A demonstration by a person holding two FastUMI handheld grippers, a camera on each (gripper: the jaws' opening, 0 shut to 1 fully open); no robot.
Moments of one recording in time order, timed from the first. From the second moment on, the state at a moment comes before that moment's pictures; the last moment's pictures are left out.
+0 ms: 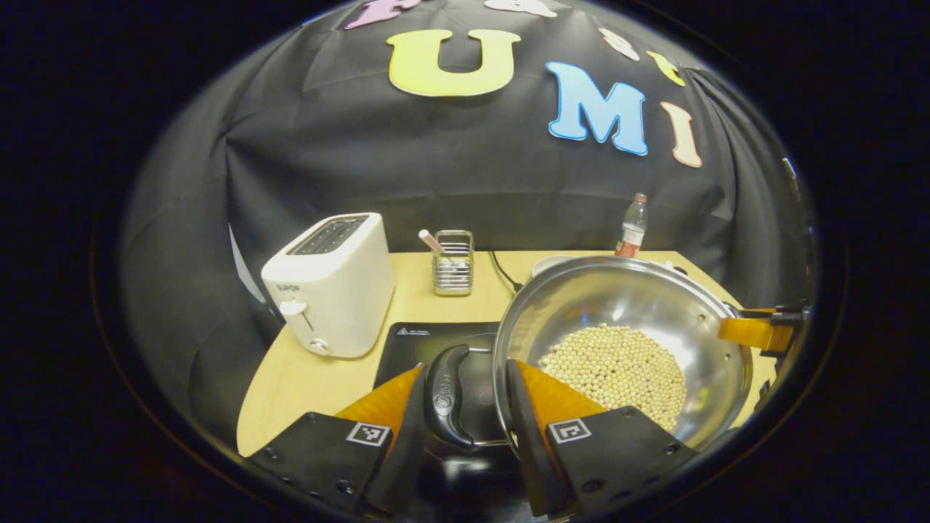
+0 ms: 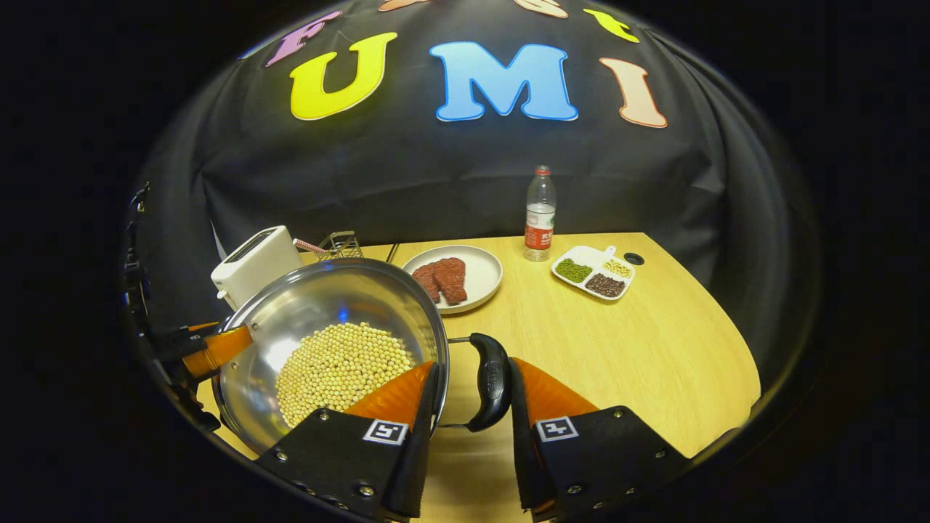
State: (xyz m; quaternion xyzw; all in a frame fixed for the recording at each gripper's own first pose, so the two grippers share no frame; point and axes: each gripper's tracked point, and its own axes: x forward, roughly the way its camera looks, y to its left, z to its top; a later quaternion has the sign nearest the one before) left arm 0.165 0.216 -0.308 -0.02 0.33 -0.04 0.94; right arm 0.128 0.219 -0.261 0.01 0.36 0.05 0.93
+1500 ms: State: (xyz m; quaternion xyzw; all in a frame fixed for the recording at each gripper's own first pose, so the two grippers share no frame) left arm 0.175 0.290 -0.264 0.02 0.23 0.05 0.97; right arm 0.158 0.233 -0.208 -0.01 0.25 0.07 0.97
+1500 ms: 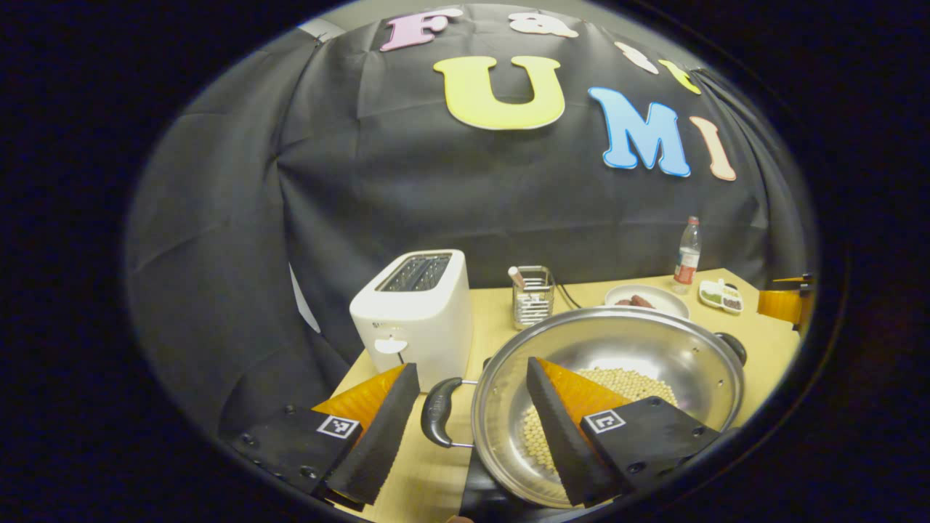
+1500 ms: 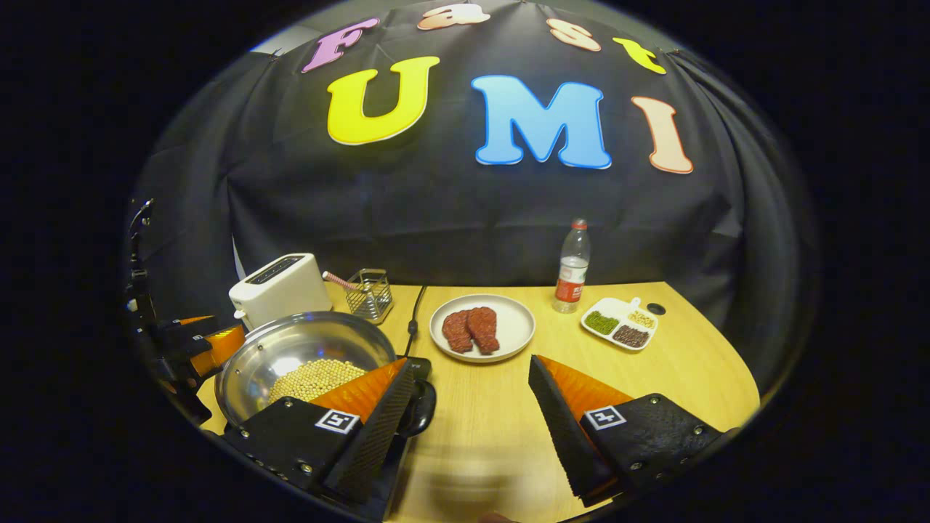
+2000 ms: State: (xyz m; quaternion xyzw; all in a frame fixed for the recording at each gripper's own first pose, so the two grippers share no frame) left arm 0.118 0.161 -0.117 0.02 0.10 0.03 0.99; right arm 0.094 0.128 -0.102 -0.02 0.12 0.06 0.99
